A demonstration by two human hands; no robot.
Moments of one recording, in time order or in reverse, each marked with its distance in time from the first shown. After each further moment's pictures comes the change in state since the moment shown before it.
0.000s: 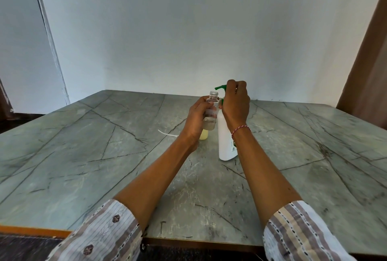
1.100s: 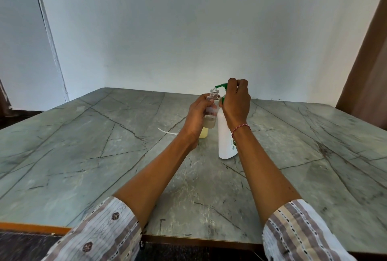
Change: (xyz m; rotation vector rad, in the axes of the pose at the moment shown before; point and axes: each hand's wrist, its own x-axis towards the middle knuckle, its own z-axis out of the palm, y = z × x) left_hand 0.000 0.001 0.000 0.000 -0.004 -0.008; right_hand -0.001 -0.005 0.004 0.101 0.086 0.029
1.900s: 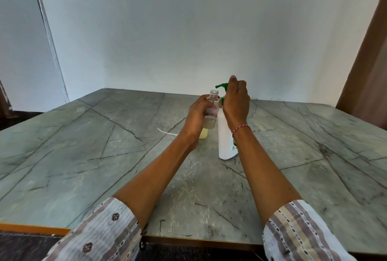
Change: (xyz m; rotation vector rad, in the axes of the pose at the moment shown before) left_hand -0.001 0.000 0.001 0.017 -0.001 -0.009; right_hand 0.002 0.001 0.000 -0.111 -0.043 -0.064
